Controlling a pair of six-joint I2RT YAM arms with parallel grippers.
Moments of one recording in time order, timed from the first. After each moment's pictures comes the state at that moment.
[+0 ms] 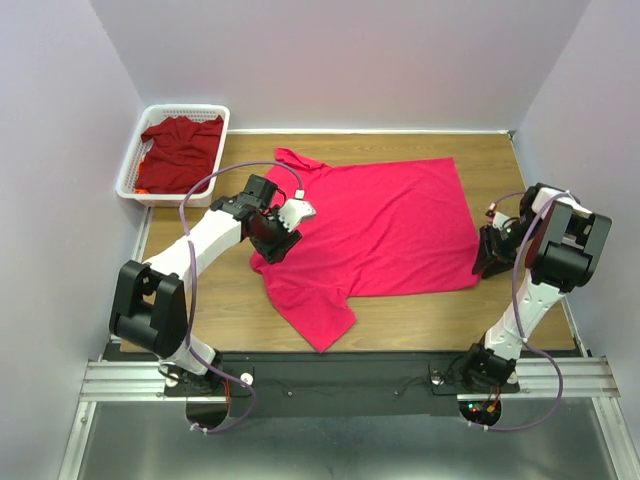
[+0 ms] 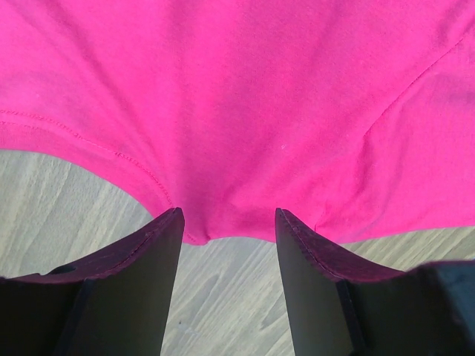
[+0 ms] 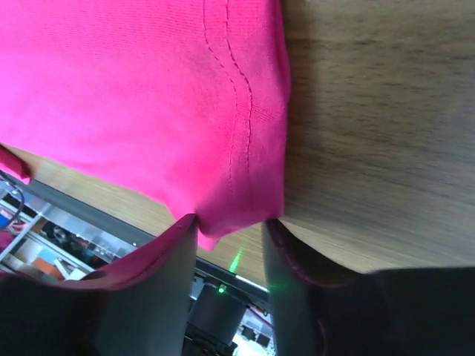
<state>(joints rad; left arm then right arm) -0.42 1.51 1.11 -0.72 0.24 0.52 -0.45 2.02 1.38 -1.21 -0.41 -0.38</state>
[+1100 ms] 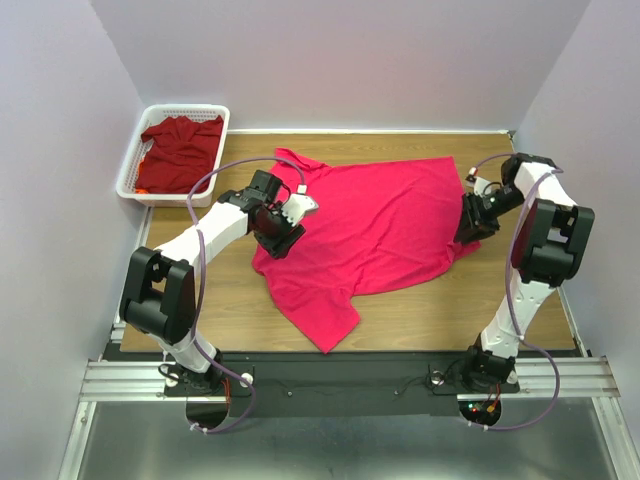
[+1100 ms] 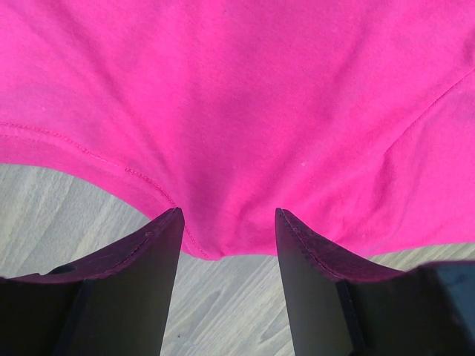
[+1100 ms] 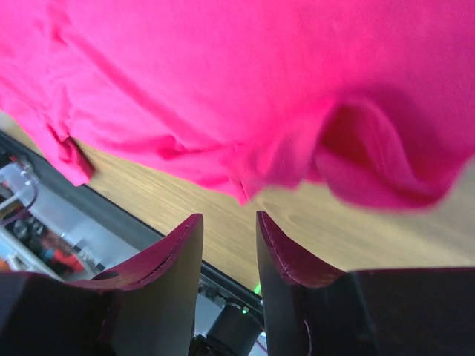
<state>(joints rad) -0.42 1.59 1.16 -0.71 0.24 0.48 -0.26 2.05 1.64 -1.30 -0.57 -0.36</state>
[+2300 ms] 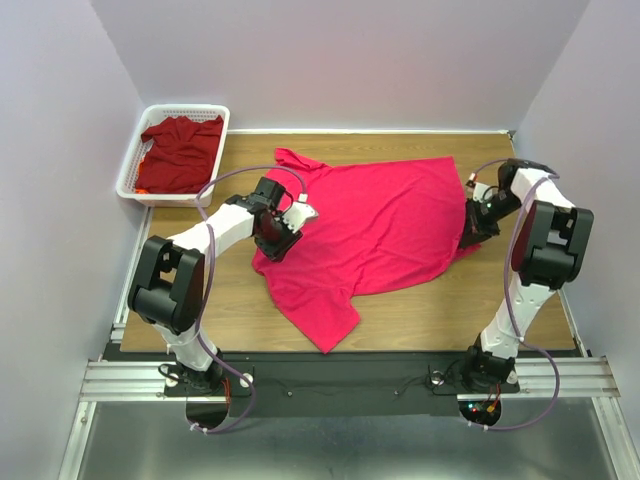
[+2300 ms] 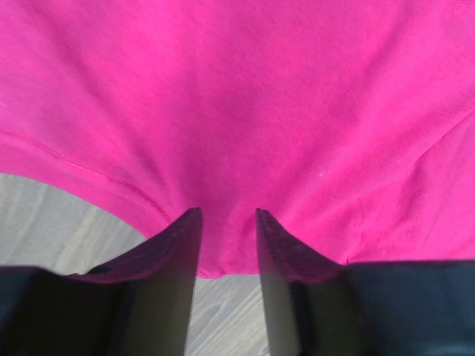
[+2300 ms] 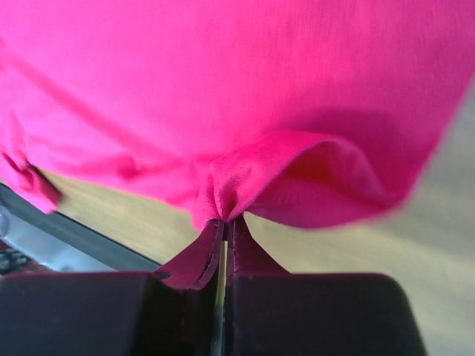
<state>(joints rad) -0.42 1.67 1.13 -0.66 0.21 0.48 -0.26 2.01 1.52 -1.15 -0.48 -0.28</state>
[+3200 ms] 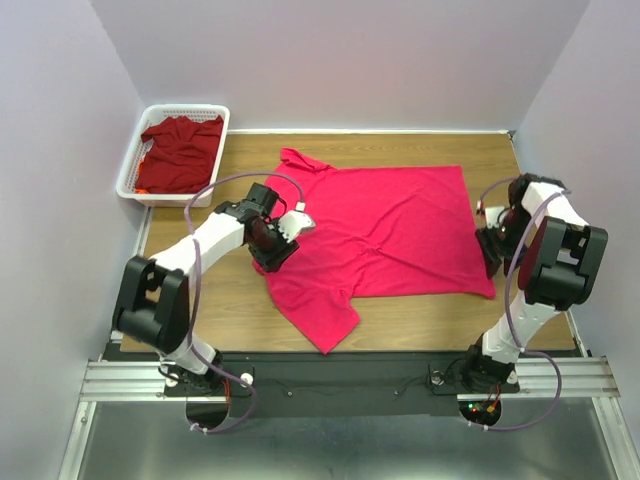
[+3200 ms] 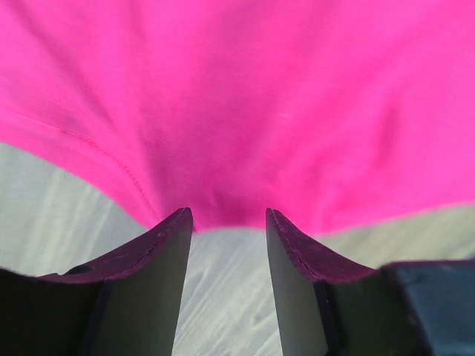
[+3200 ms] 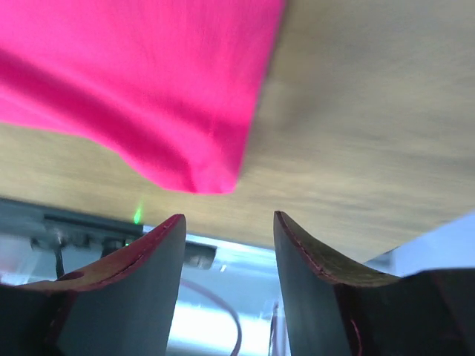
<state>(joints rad) -0.42 1.58 1.04 -0.72 0.23 0.56 -0.32 1.81 1.28 -1.24 -0.04 -0.53</state>
